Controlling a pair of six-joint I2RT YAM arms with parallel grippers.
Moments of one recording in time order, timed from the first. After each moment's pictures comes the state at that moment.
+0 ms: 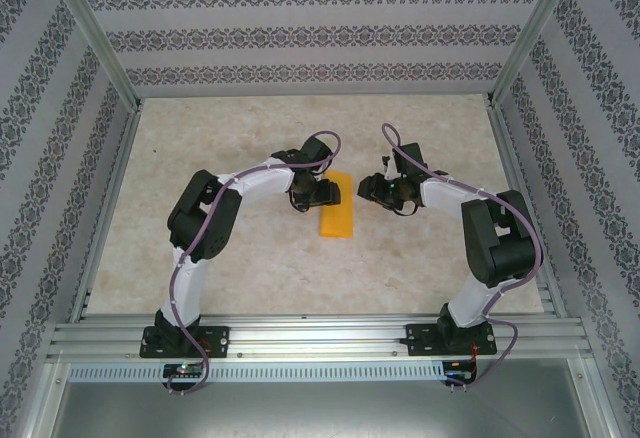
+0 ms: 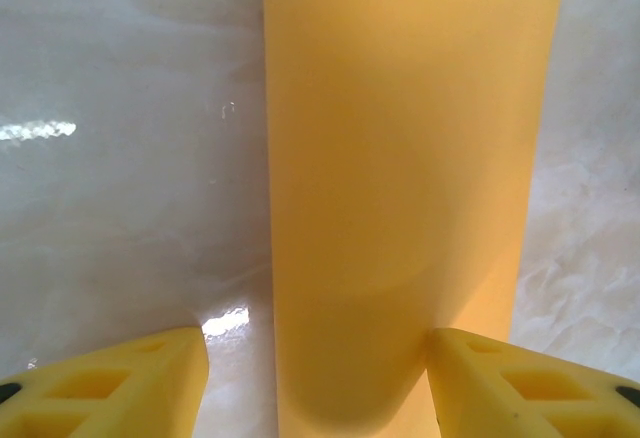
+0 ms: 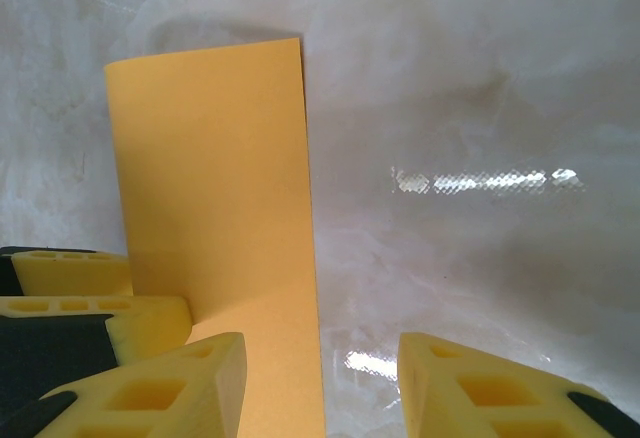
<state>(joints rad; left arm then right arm) -0.64 2.13 1.54 -0.60 0.24 -0.69 0.26 1.71 0.93 -0.23 -0.43 0.55</state>
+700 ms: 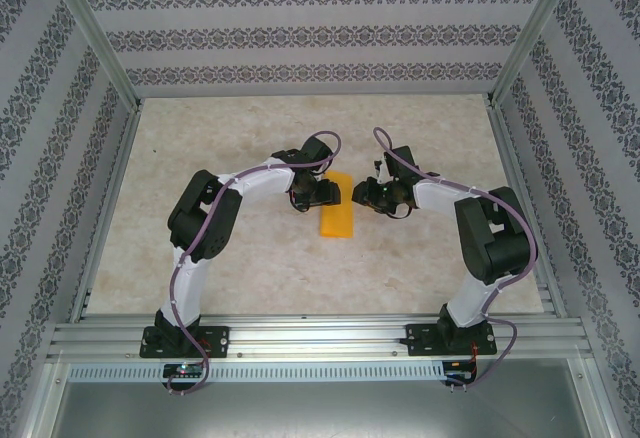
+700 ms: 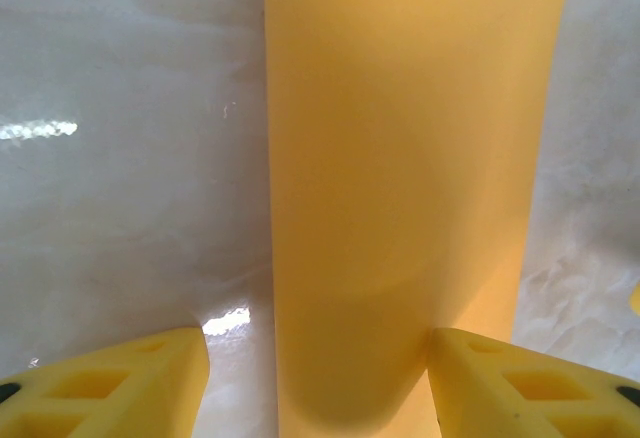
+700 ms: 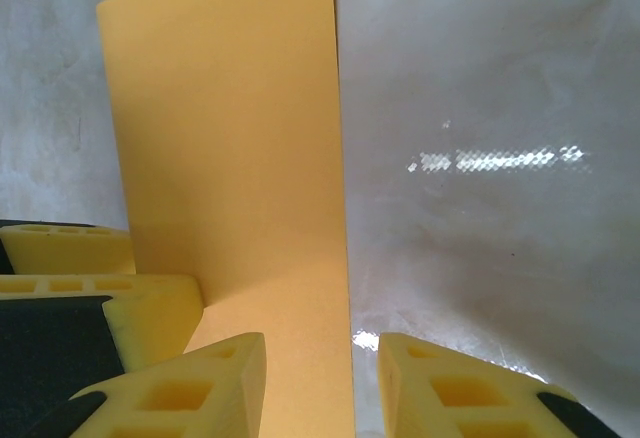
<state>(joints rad) -0.64 2.13 1.55 -0.61 0.24 -0.69 0.31 1.74 0.93 -0.22 -0.45 0.58</state>
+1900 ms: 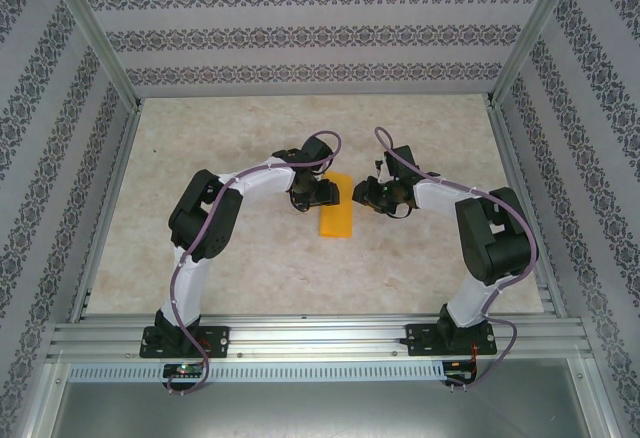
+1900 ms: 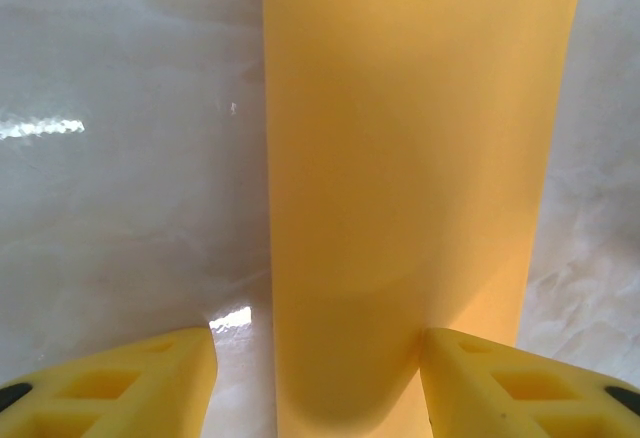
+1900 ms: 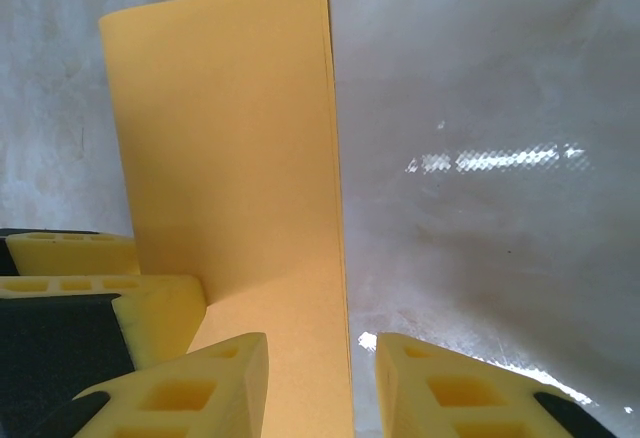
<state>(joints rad) -0.64 2.14 1.56 -0.62 0.23 -0.69 0.31 1.73 0.93 -0.22 -0.44 0.61</state>
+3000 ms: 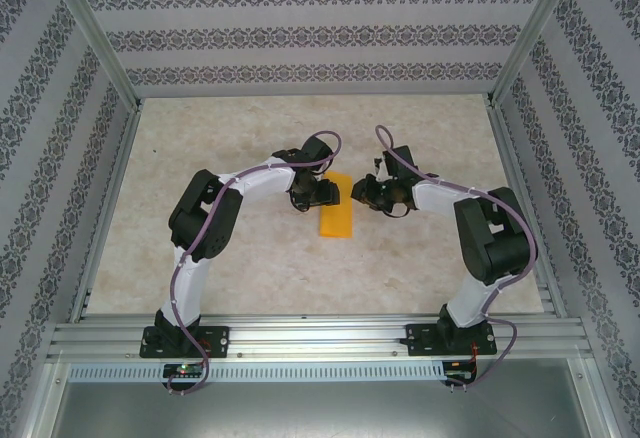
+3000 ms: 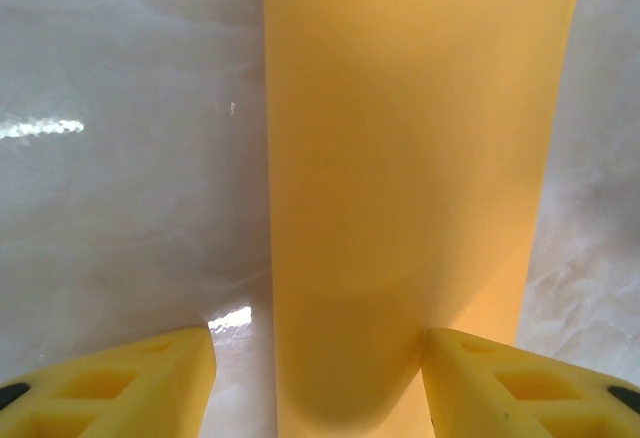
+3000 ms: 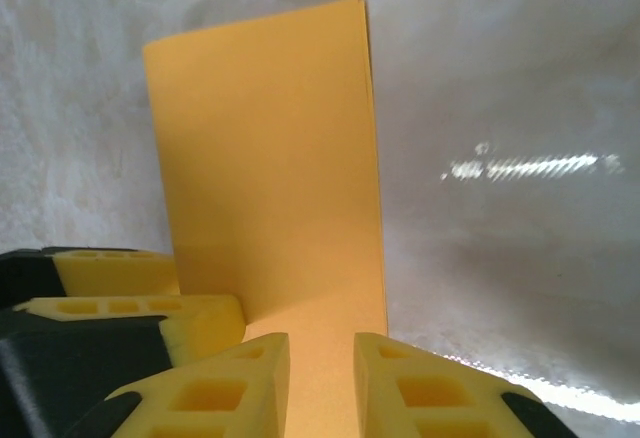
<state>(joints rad) -0.64 2.14 1.56 -0.62 0.23 -0.69 0.32 1.75 0.92 -0.16 -0.47 0.68</state>
